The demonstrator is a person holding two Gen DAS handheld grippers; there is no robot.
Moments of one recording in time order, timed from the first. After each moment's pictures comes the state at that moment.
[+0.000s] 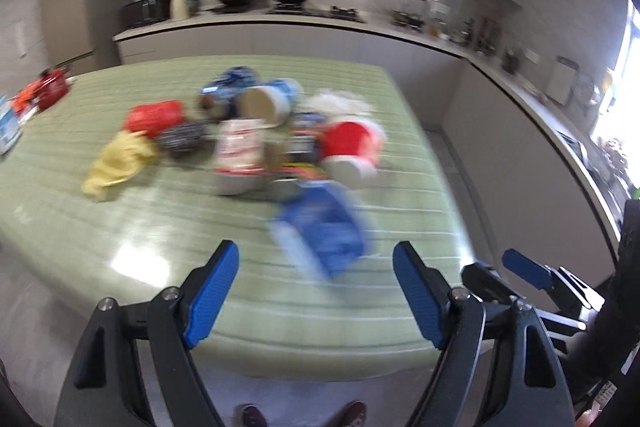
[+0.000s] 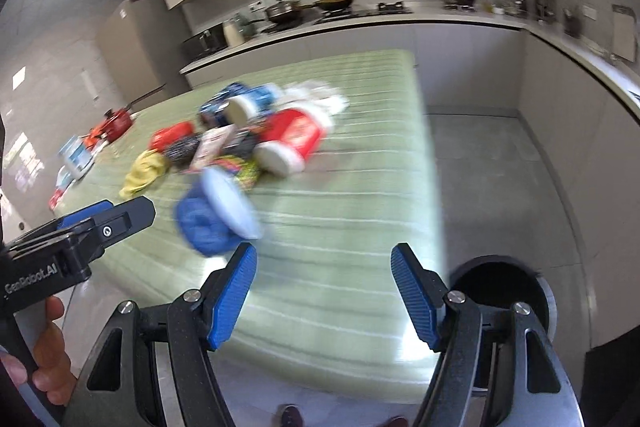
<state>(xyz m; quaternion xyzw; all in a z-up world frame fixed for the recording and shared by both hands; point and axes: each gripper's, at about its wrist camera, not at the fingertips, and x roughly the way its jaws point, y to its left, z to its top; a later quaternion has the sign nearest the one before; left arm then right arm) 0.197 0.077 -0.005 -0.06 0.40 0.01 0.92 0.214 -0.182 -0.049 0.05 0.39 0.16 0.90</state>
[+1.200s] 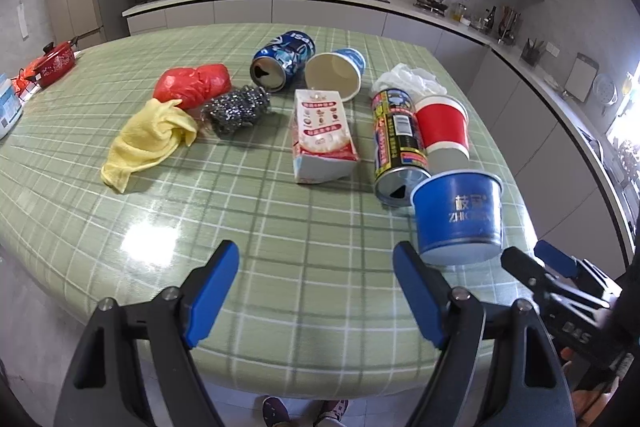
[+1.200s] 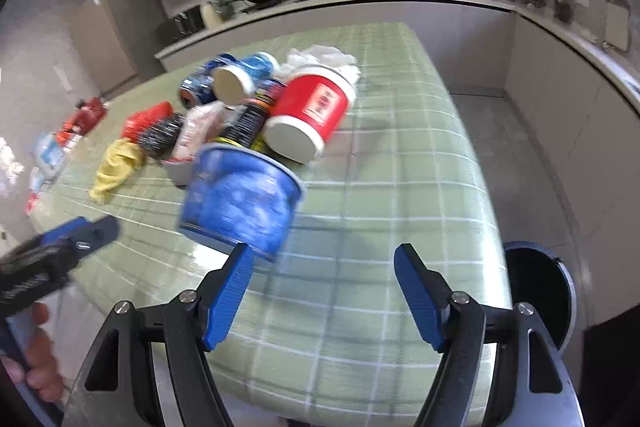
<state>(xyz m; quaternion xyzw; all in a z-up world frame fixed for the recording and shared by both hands) 0.229 0.143 -0.047 -0.07 0.43 0.01 0.90 0.250 -0.138 -0.080 0.05 0.43 0.13 0.89</state>
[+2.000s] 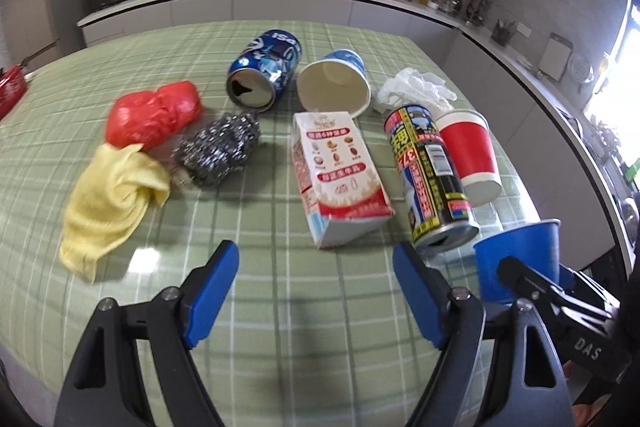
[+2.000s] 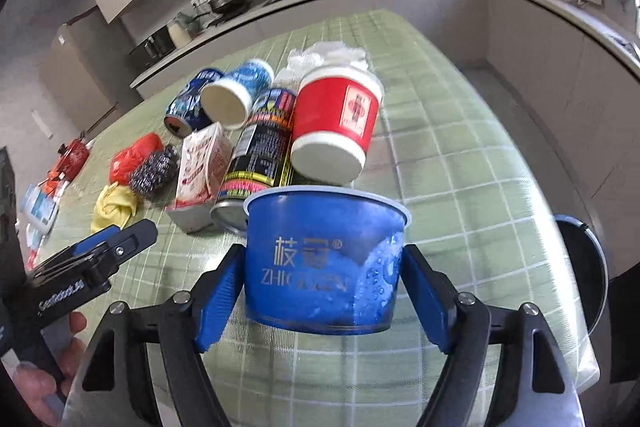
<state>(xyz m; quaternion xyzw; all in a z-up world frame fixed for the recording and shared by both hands) 0.302 0.183 -0.060 -0.05 0.45 -0.08 0.89 0.284 -0.088 -0.087 0.11 0.43 0.05 0.89</state>
